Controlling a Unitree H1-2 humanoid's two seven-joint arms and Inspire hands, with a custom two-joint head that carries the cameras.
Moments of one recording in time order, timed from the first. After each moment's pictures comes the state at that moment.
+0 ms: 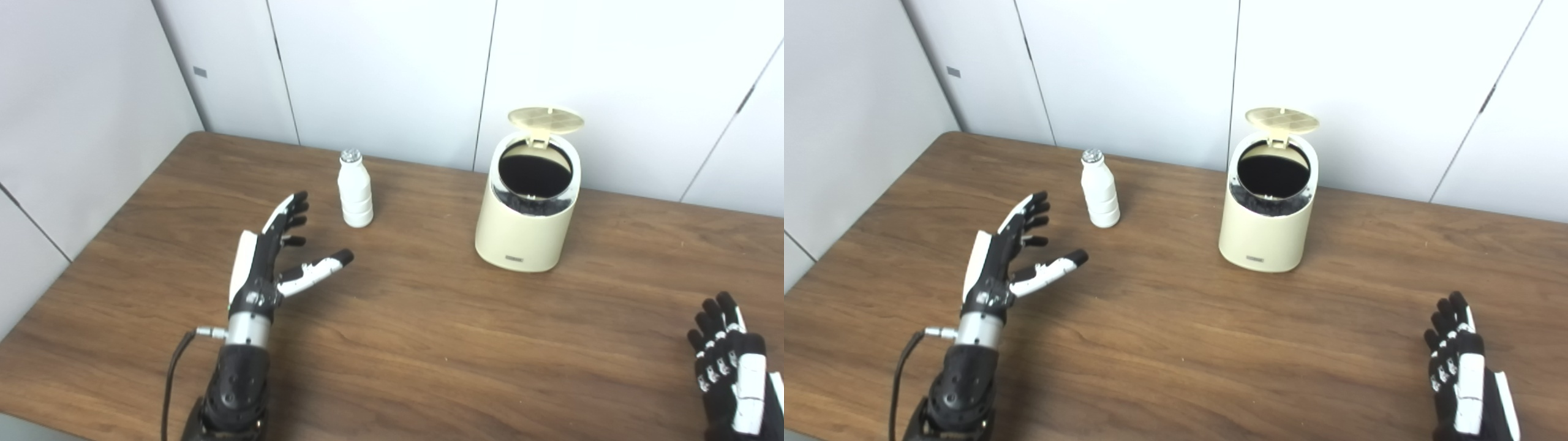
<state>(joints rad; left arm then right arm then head) -0.02 0.17 0.16 -0.24 0.37 0.11 0.11 0.12 -0.12 -0.11 -0.22 0.16 0.06 0.09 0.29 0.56</state>
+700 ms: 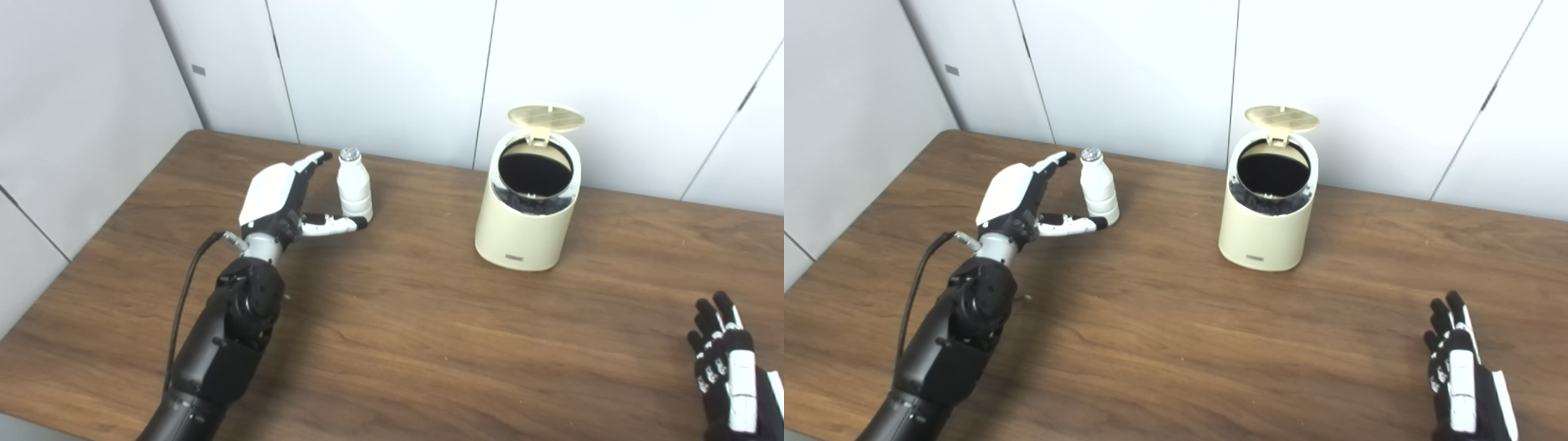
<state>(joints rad) -0.27 0.38 -0.04 -0.01 0.68 0.30 -0.01 0.12 -0.12 -0.10 -0.26 0.12 0.11 0.07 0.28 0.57</state>
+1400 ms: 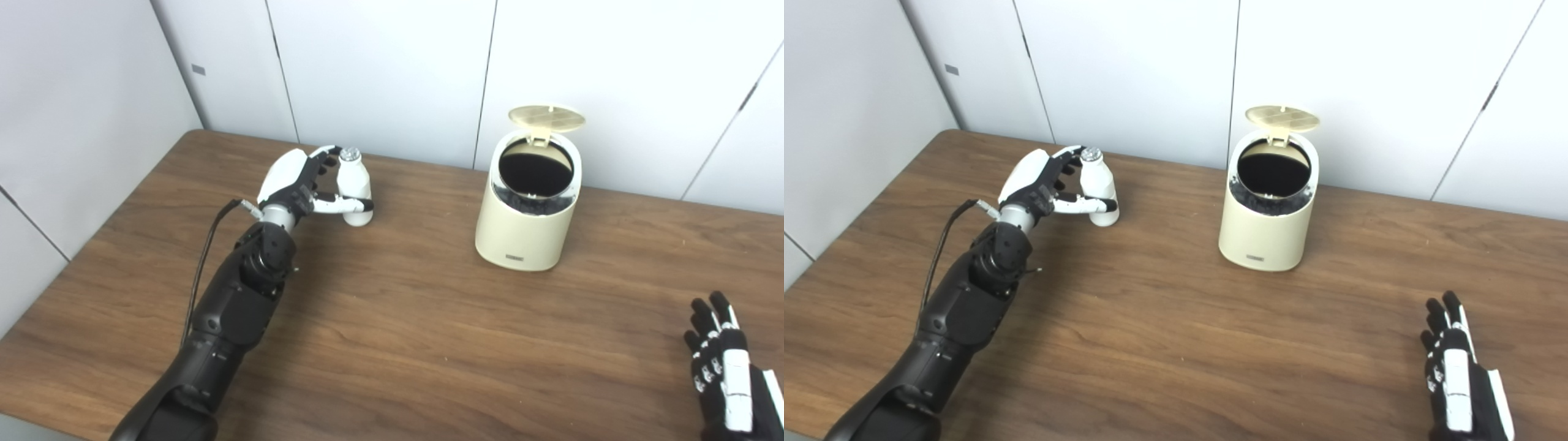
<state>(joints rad) -0.44 0.38 -0.04 0.24 0.49 0.25 -0.02 0.12 -0.12 -0.09 -0.26 0.12 0.11 0.08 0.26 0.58</state>
